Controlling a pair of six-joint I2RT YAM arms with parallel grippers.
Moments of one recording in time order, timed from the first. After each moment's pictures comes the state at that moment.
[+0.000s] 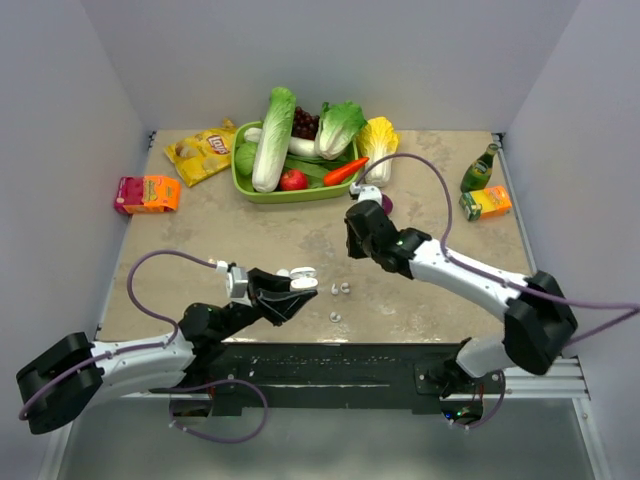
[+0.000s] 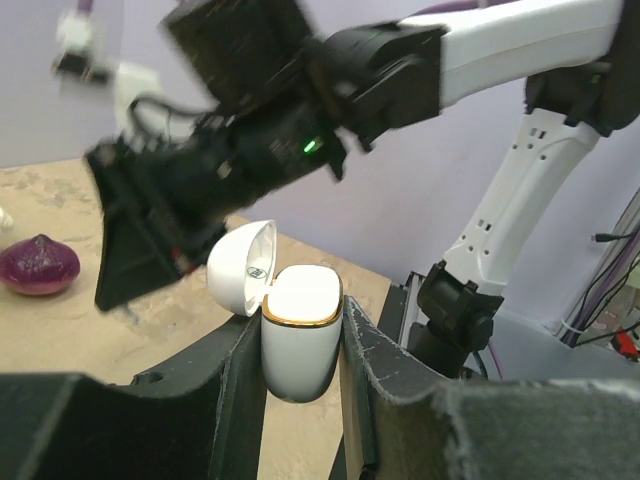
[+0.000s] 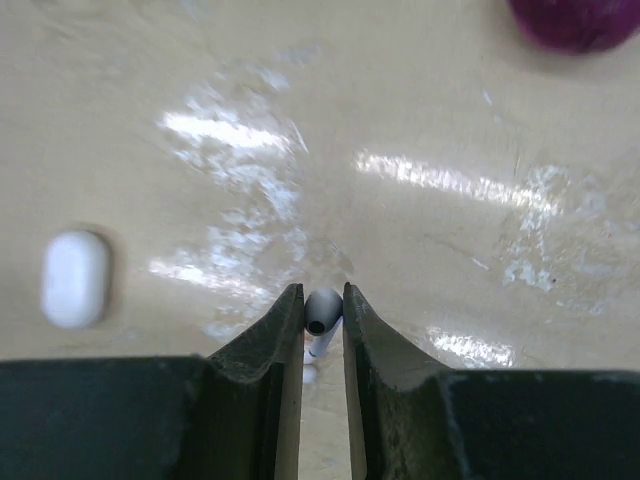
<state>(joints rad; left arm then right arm) -0.98 0.88 0.05 1.27 0.15 -0.39 0.77 1.48 1.00 -0.35 0.32 0.50</state>
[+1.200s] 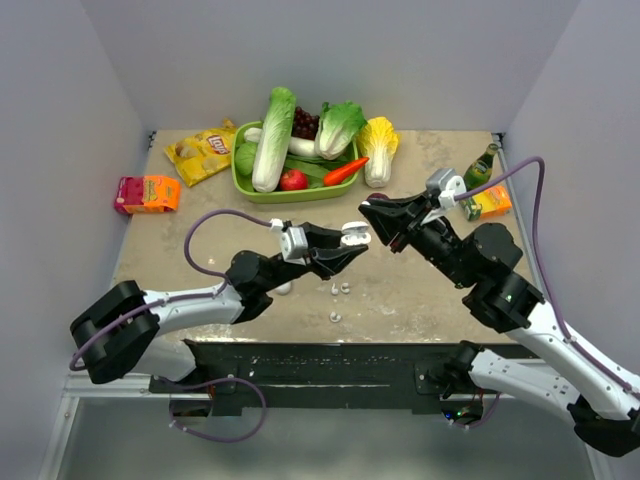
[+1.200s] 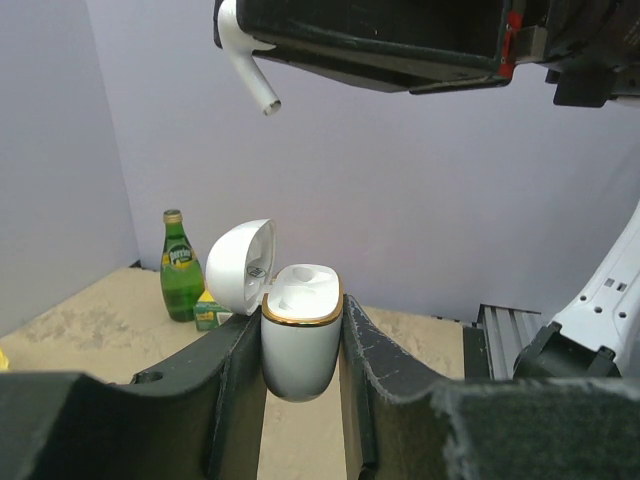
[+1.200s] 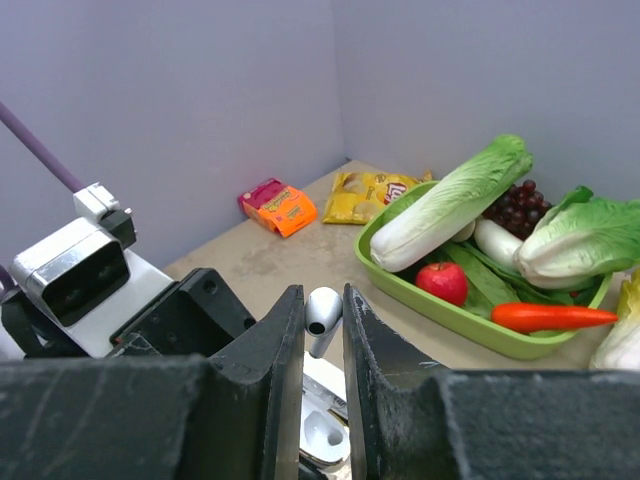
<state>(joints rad) -0.94 1.35 0.56 1.27 0.30 -0.15 0.84 0.78 0.99 -0.02 0.04 0.13</state>
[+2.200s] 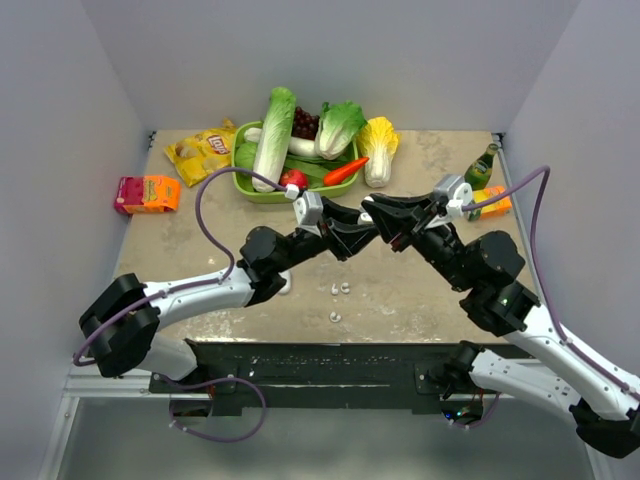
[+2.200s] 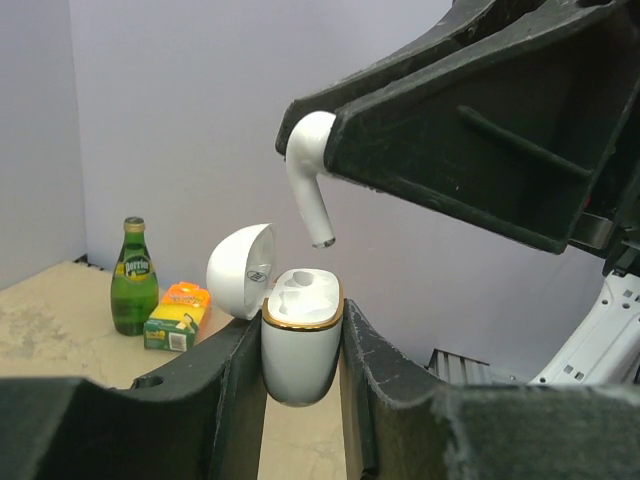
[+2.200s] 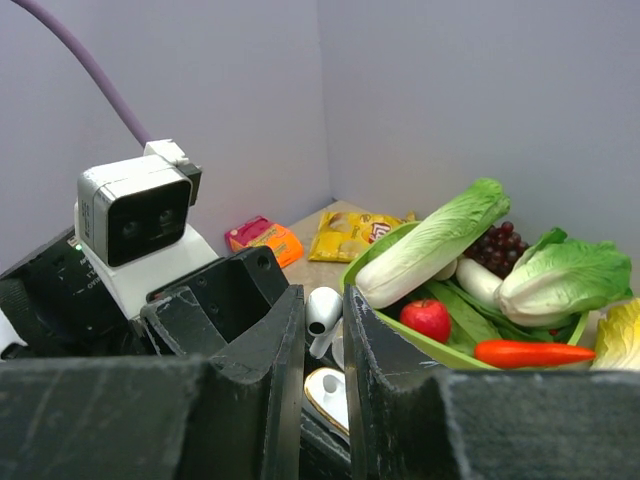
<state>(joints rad) -0.94 1.41 0.81 1.08 0.28 -0.33 0.85 0.76 0.92 0.13 0.06 0.08</state>
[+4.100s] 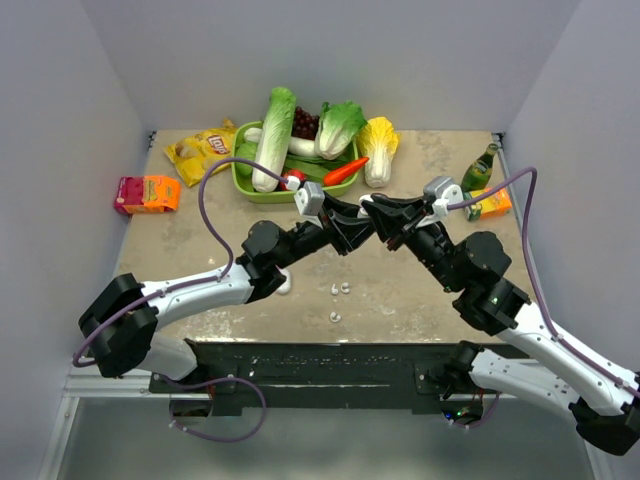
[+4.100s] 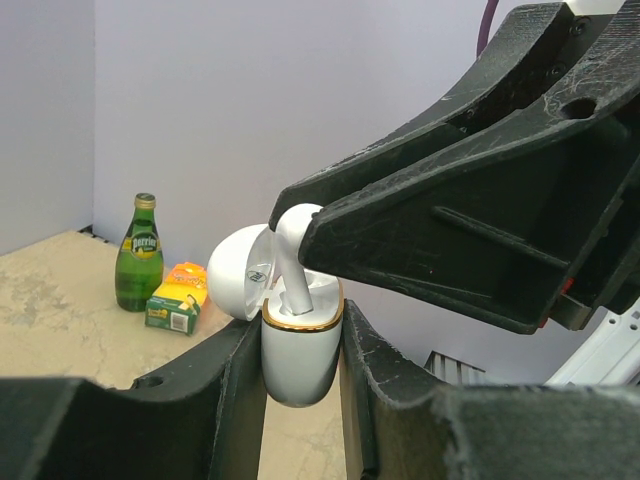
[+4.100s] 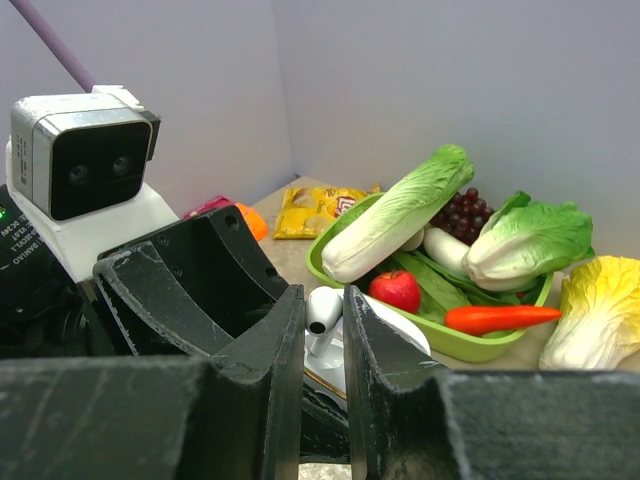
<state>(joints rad) -0.92 1.41 0.84 0.99 0.24 -0.39 0.87 0.78 0.87 0.14 0.17 0.06</state>
